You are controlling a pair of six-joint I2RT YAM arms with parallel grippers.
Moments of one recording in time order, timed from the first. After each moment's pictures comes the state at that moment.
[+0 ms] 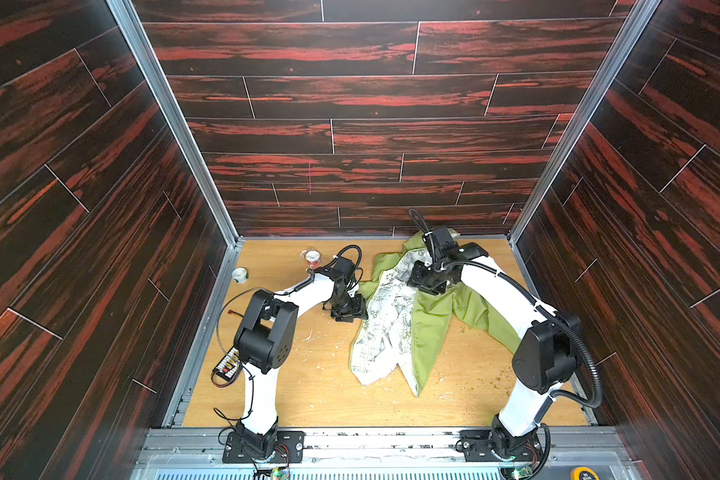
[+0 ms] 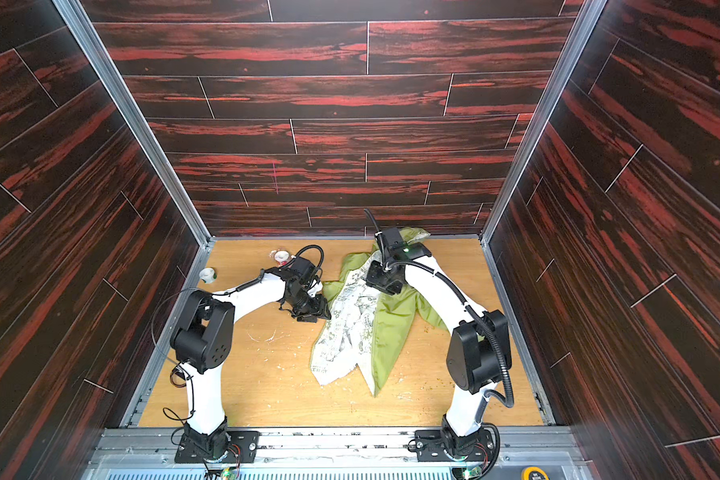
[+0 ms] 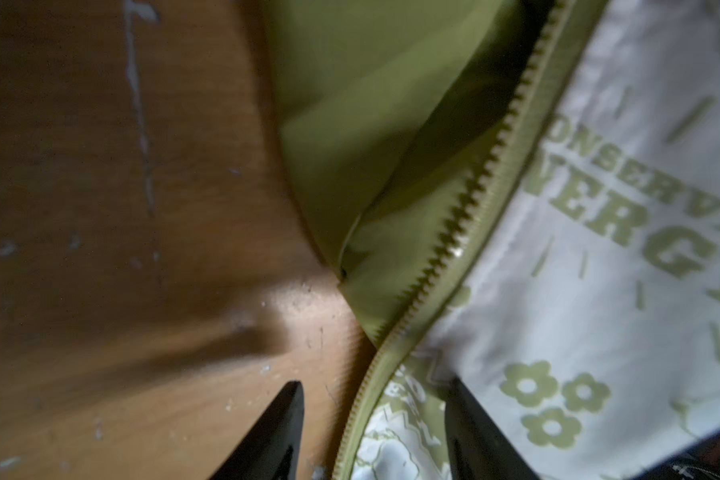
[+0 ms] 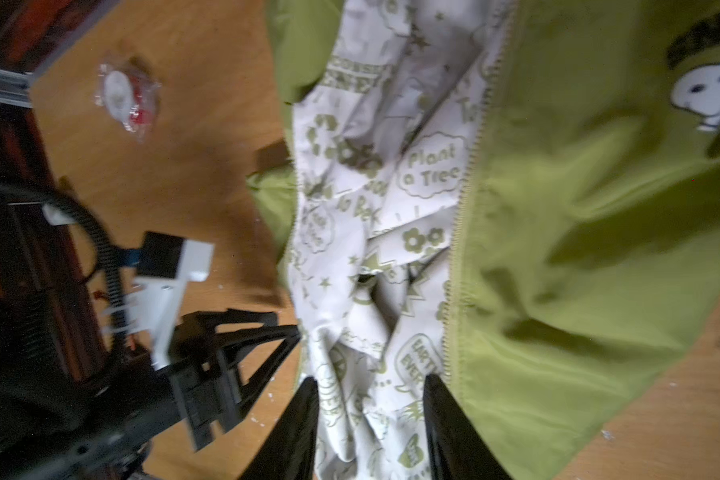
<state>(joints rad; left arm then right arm) -0.43 2.05 1.46 -0.74 0.42 -0.42 0.47 1.80 1.67 -0.94 -0.18 0.71</state>
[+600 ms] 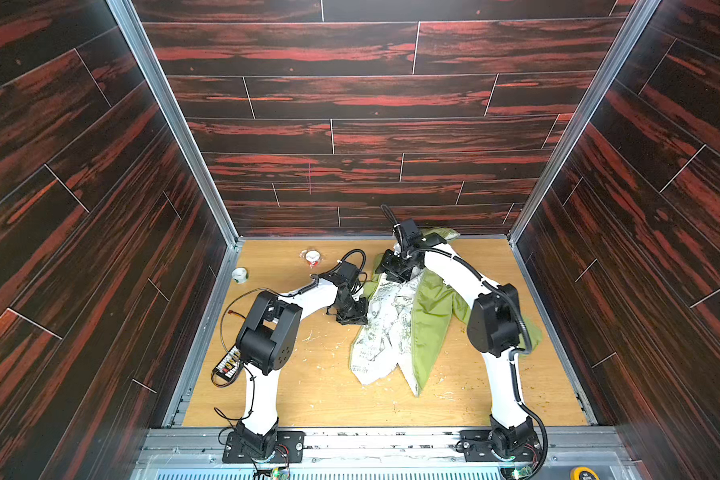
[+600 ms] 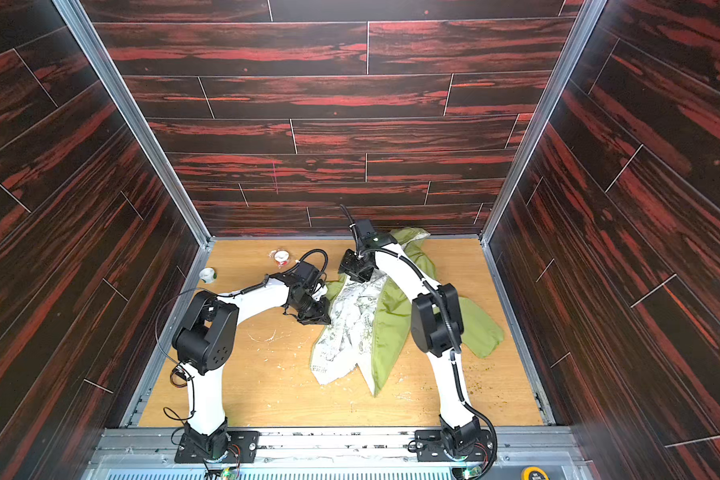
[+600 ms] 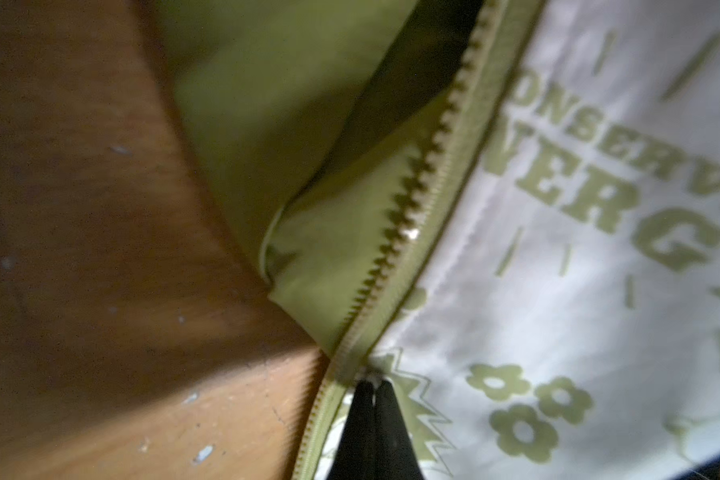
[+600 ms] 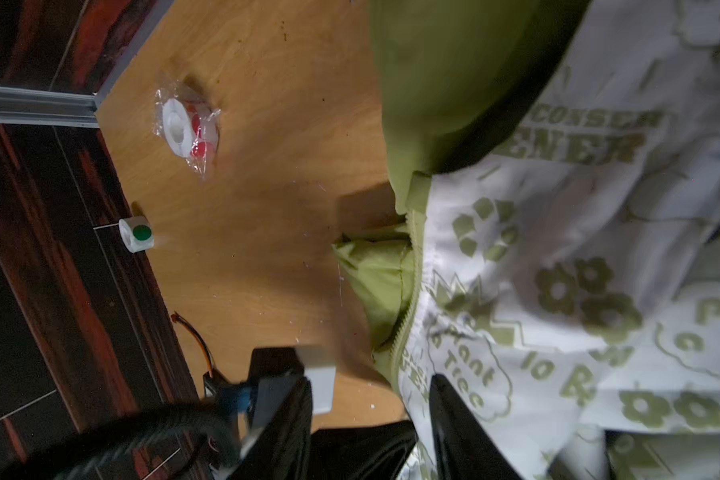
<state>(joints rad) -0.47 2.00 1.39 -0.63 0.47 -0.49 0.51 2.27 2.11 -0.91 -0.30 0.84</state>
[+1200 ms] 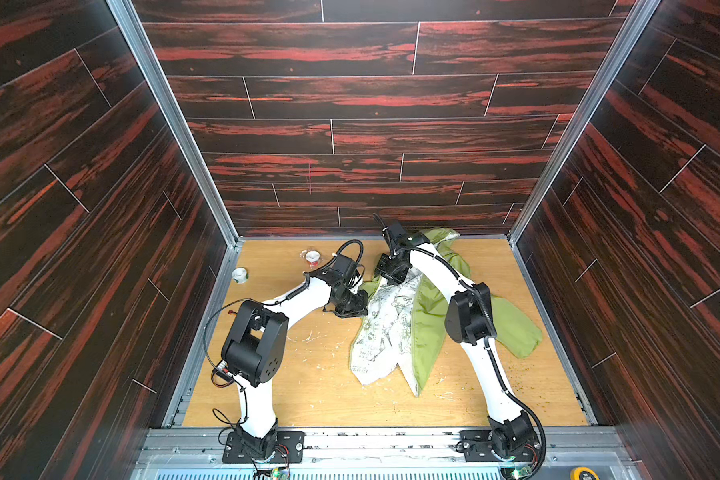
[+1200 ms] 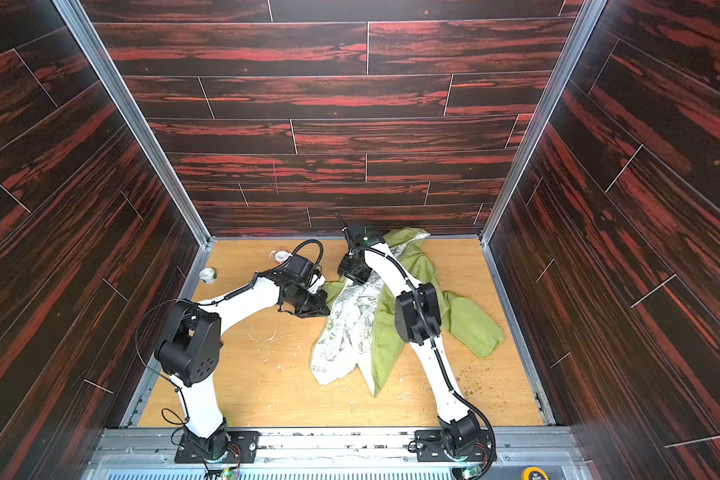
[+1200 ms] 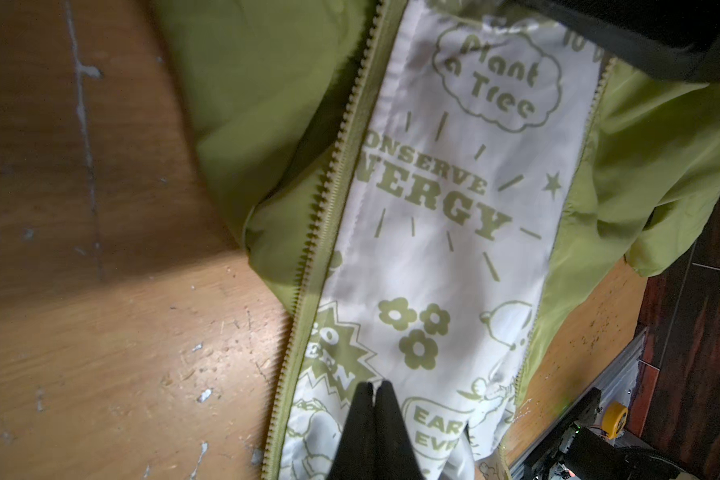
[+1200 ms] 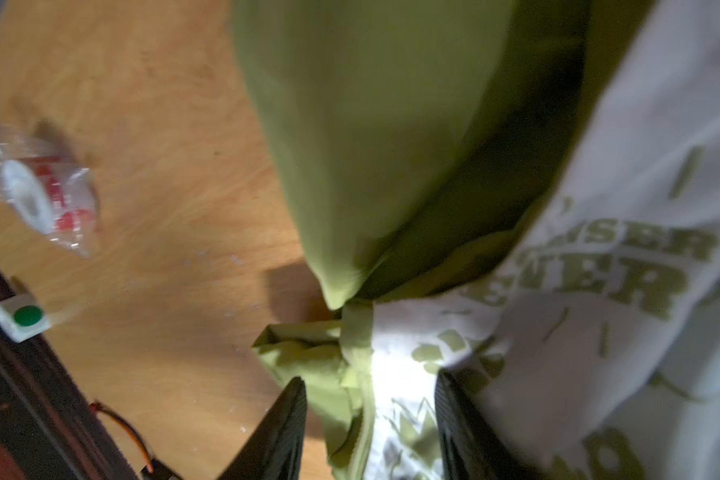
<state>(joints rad) -0.47 1.90 1.37 -0.62 0.45 -0.49 0.51 2.55 2.44 -1.11 -0.18 0.87</state>
